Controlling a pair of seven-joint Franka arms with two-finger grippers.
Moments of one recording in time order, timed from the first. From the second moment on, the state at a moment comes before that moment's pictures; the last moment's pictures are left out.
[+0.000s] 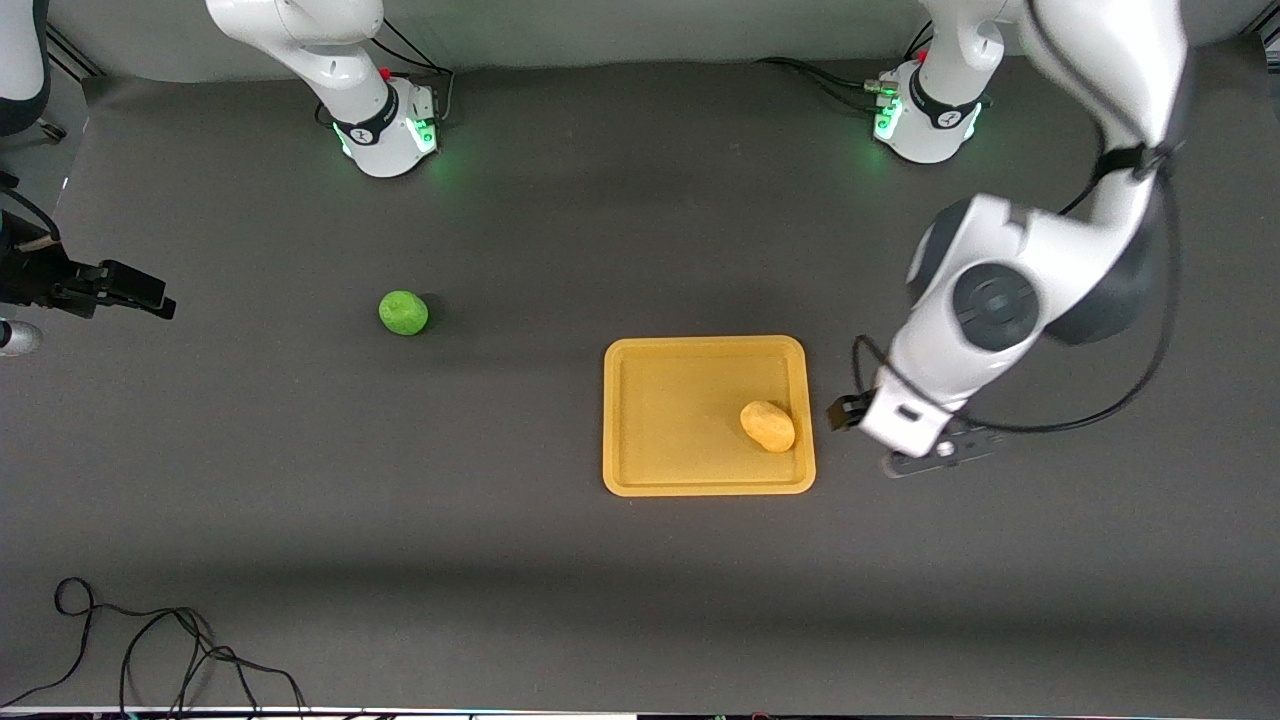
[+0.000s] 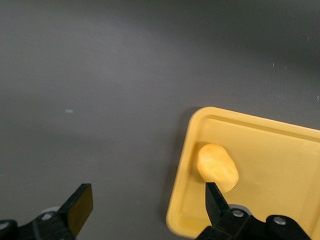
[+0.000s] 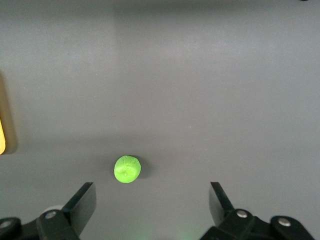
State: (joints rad) left arm -0.20 0.34 -0.16 -1.59 0.10 1.92 -0.63; right arm -0.05 0.03 -0.02 -1.61 0.00 1.57 -0.01
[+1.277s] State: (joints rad) left arm 0.15 0.10 -0.16 -1.71 0.01 1.82 0.07; right arm 0.19 -0.34 -0.01 -2.11 0.00 1.75 0.13
